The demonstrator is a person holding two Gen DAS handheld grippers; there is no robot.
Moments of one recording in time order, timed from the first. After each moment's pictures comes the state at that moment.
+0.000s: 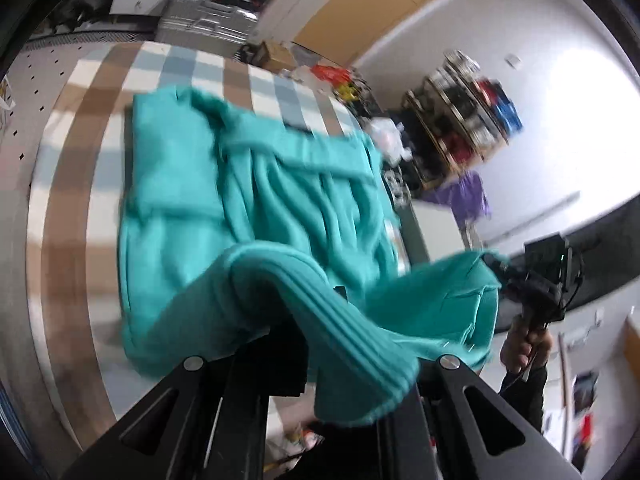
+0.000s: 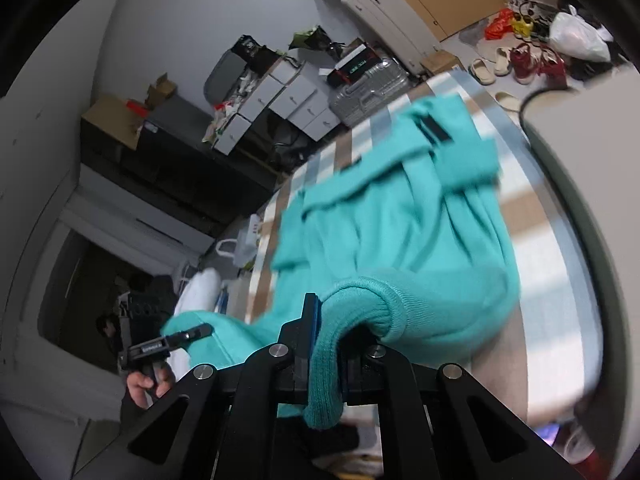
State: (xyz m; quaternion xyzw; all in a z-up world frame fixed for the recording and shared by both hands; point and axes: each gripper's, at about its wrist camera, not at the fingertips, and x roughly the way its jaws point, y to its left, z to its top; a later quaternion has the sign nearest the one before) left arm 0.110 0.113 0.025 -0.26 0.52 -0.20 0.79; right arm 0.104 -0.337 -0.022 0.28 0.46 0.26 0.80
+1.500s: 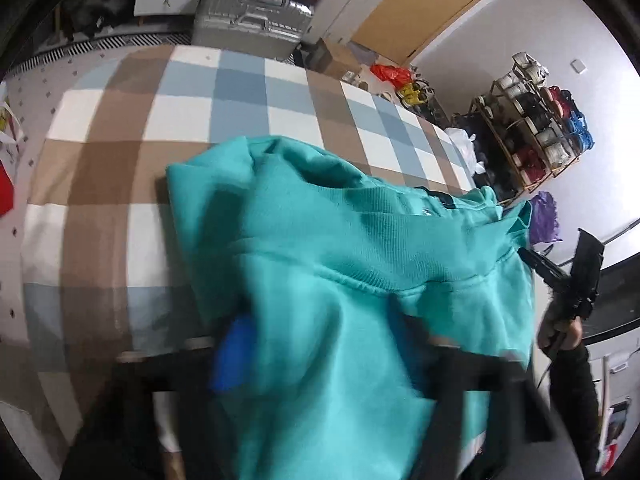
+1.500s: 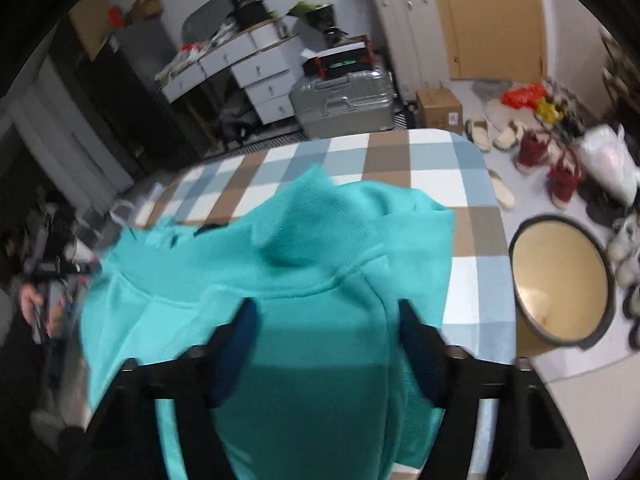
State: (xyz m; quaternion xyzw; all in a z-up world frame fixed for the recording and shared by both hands) left arm 0.219 0.162 -0.068 -0.19 0.54 -0.14 0.81; right arm 0.295 -0.301 -0.117 0.01 0.45 0.21 0.87
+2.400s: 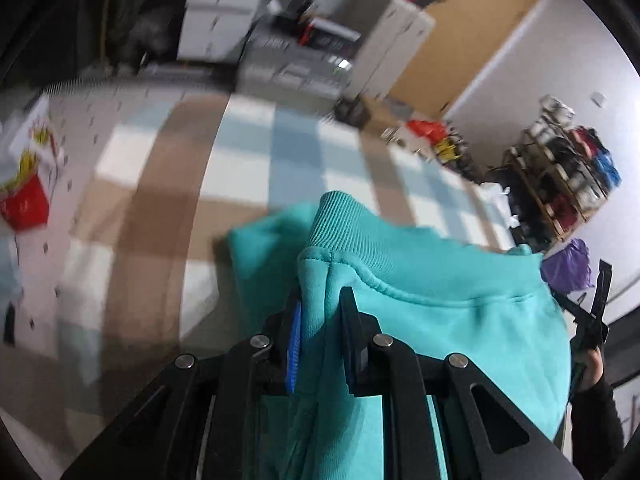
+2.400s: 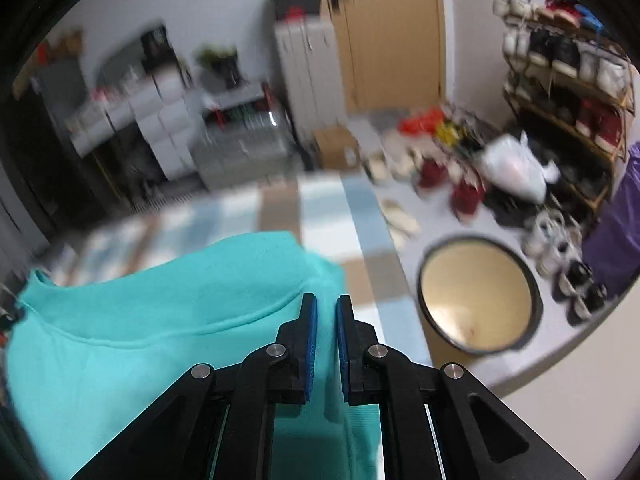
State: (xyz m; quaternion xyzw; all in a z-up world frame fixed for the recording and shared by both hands) left arm 0.246 0.185 -0.103 -0.20 0.47 -0.05 0.86; right arm 0.348 -0.318 -0.142 0.03 0.45 0.03 0.89
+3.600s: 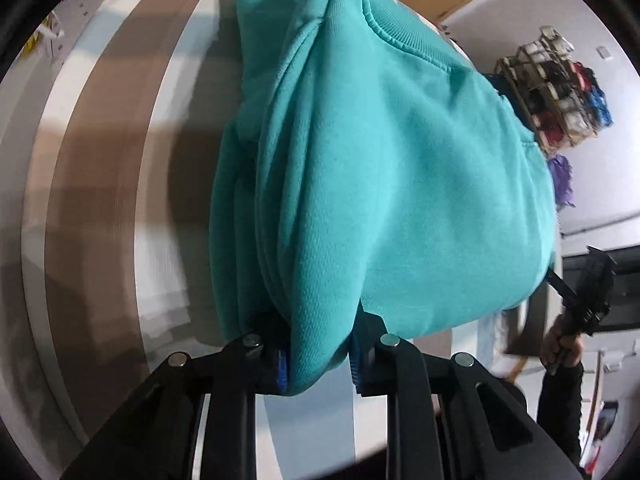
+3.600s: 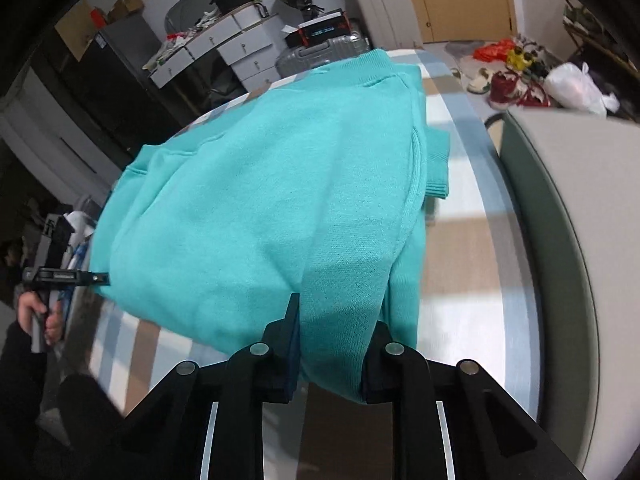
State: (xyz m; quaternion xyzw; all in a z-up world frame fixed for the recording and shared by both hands) left arm 0.066 0.120 -0.133 -0.22 0.62 -0.12 0.75; right arm 0.119 -0.334 -0.157 0.09 0.51 0.21 0.83
